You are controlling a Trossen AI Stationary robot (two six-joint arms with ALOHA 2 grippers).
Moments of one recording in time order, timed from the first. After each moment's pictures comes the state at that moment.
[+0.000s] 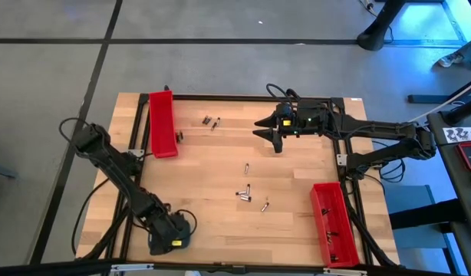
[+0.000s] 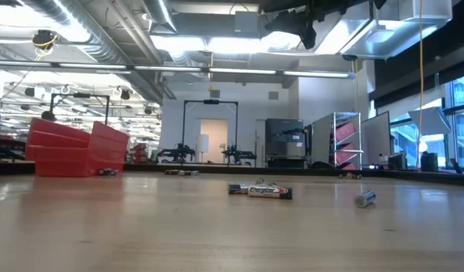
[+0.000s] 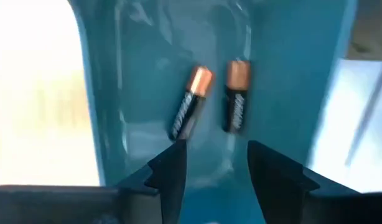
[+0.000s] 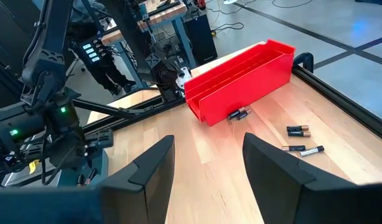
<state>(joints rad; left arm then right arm) -0.82 1.58 0.91 -0.56 0.19 -1.00 -0.19 1.22 1.03 -0.08 -0.12 0.31</state>
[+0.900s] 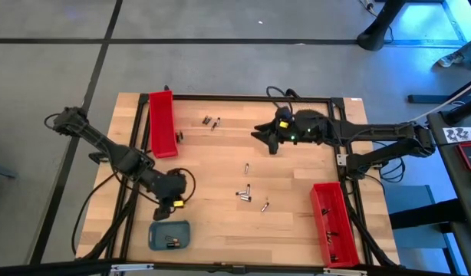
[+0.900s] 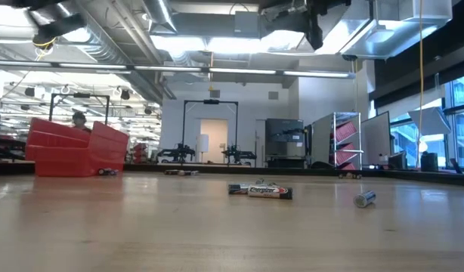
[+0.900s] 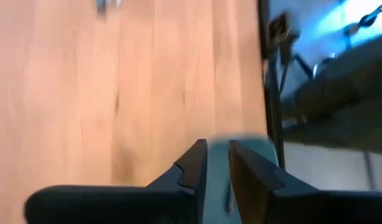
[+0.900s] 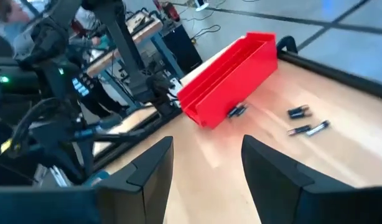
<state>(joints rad) -0.54 1.14 0.93 -0.66 -0.01 -0.61 -0.07 1.24 1.03 -0.07 0.09 0.60</state>
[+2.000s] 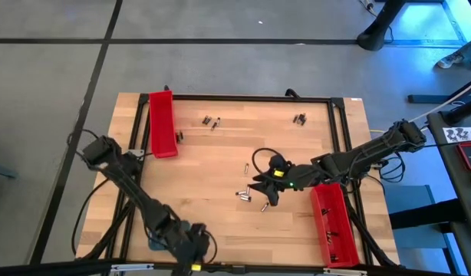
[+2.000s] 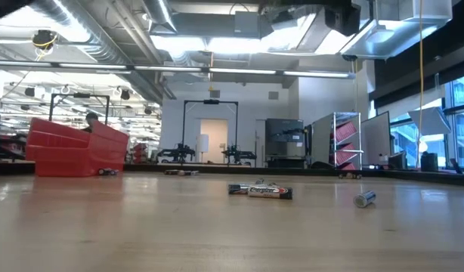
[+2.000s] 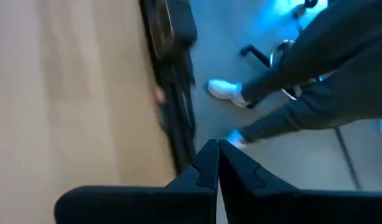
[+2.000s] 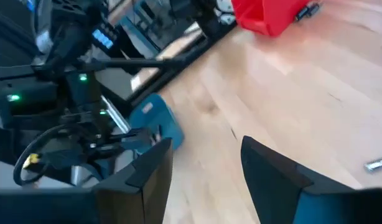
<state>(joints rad) -0.78 1.78 1.16 -0.15 -0.03 -0.67 0.39 1.37 1.03 -0.11 0.32 0.88</state>
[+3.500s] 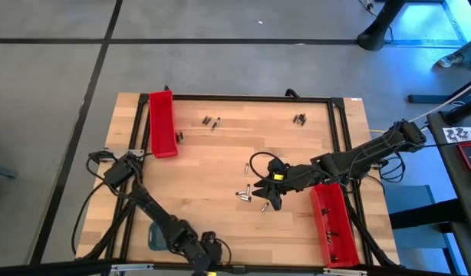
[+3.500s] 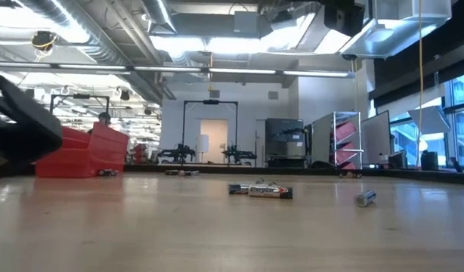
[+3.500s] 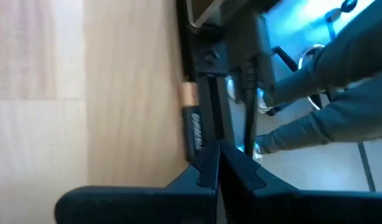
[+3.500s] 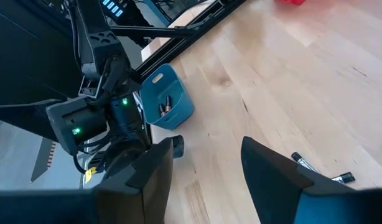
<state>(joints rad) -0.76 2.10 1.25 0.01 -0.09 -0.74 0.39 1.37 1.03 -0.14 0.19 0.86</state>
